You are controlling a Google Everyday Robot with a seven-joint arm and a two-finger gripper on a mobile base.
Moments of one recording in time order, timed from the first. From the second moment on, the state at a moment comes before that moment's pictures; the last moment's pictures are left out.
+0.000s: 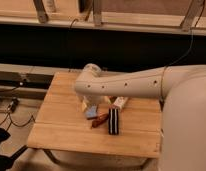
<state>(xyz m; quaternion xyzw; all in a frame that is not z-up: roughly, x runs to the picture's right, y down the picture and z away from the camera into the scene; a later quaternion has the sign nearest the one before) -0.019 0.099 0.777 -0.18 0.21 0.60 0.75</state>
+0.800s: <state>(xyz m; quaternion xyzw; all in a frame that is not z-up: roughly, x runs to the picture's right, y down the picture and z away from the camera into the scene) -0.020 0.097 0.822 -0.17 0.27 0.66 0.68</state>
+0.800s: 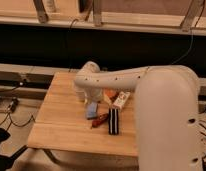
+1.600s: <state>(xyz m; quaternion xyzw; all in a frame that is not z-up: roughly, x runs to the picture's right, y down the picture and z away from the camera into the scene) -0.055 0.108 0.812 -0.19 0.19 0.59 0.76</state>
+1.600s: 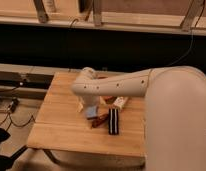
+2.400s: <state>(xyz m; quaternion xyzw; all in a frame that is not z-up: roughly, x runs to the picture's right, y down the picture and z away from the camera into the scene) -0.069 0.127 0.884 -0.20 0.23 0.60 0.74</state>
